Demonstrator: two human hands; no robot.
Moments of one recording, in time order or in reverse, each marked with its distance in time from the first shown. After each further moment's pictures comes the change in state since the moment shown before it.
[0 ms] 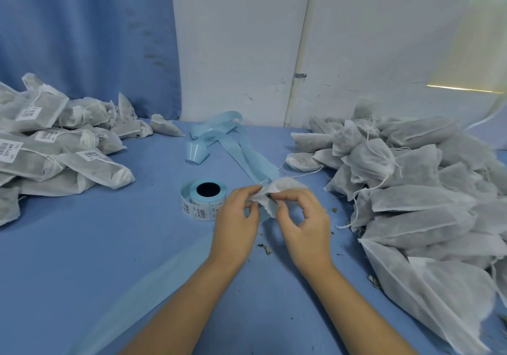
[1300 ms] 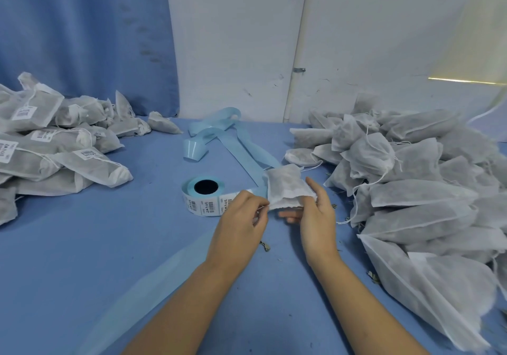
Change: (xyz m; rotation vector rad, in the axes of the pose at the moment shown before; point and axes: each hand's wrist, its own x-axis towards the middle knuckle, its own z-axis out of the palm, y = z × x) left_hand -0.006 -0.012 0.004 0.331 -0.006 0.346; right_hand 0.013 0.011 -0.007 0.415 0.092 0.611
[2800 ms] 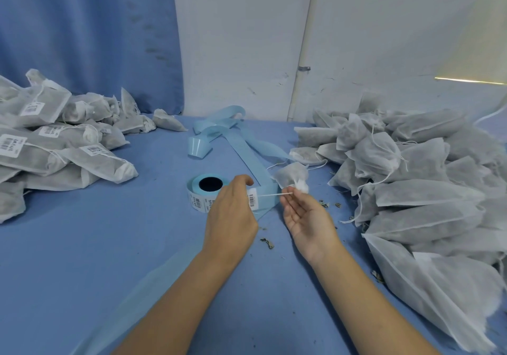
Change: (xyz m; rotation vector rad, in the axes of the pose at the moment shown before) left_hand 0.008 -0.004 -0.014 0.183 -0.038 -0.197; right_hand 0.000 -0.010 0.009 0.530 -0.044 0.477
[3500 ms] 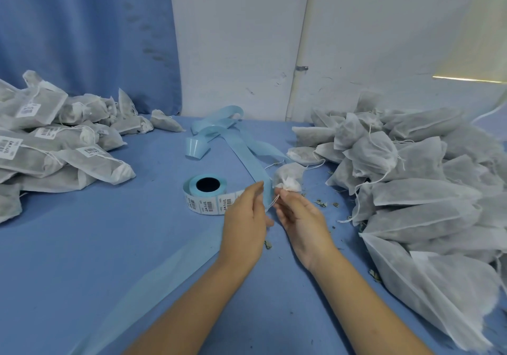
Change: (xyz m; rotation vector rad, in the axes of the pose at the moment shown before) left_hand -0.010 0.026 0.009 -0.547 -0.072 -0.265; right_hand -0.002 0.010 -0.004 -0.252 -0.133 -0.164
